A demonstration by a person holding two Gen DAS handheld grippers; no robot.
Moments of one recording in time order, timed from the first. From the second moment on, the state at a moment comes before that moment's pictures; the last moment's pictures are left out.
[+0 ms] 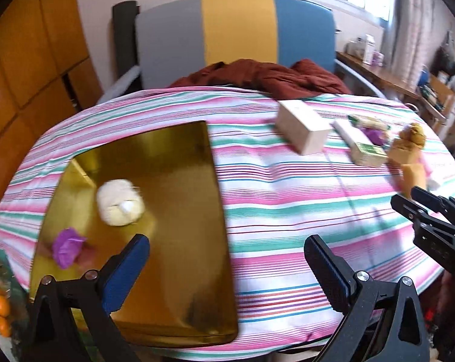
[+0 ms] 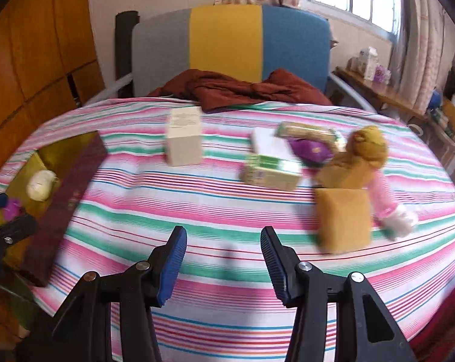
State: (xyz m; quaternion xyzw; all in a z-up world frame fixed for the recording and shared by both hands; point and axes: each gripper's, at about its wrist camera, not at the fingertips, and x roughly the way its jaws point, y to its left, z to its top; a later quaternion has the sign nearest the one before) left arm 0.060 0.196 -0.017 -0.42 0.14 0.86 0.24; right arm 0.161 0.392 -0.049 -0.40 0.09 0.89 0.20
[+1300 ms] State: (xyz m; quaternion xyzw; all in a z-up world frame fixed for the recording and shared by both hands) left arm 0.062 0.356 -0.043 -0.39 0.14 0.81 0.41; right arm 0.193 0.515 -0.098 -0.31 0.14 0.91 0.25
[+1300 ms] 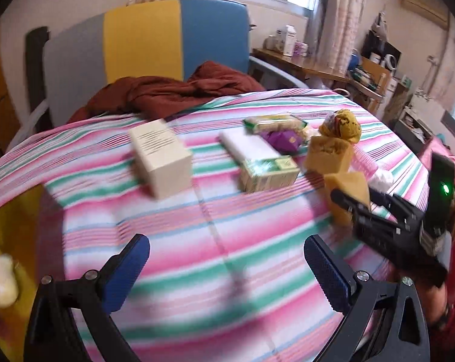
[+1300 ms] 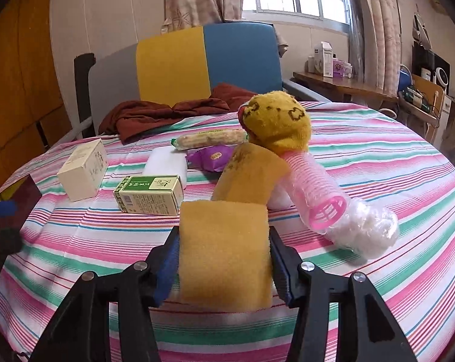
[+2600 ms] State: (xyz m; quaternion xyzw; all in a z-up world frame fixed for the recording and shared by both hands) left arm 0.044 0.483 -0.088 -0.31 0.27 0.73 0.55; right arm 0.204 0.525 -0.105 -0.28 0.19 0.91 0.24
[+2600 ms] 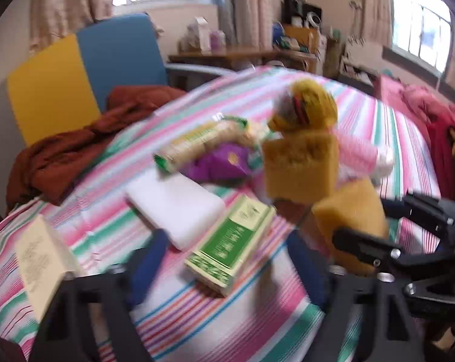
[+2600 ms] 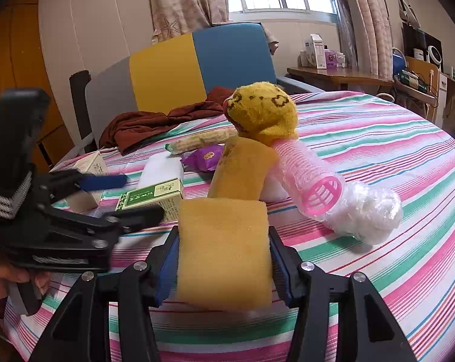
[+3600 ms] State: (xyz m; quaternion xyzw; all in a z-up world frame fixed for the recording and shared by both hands) left arm 0.049 0.393 -0.077 -0.31 0.15 0.81 0.48; right arm 0.196 0.486 -0.088 -0.30 0.19 0.91 0.23
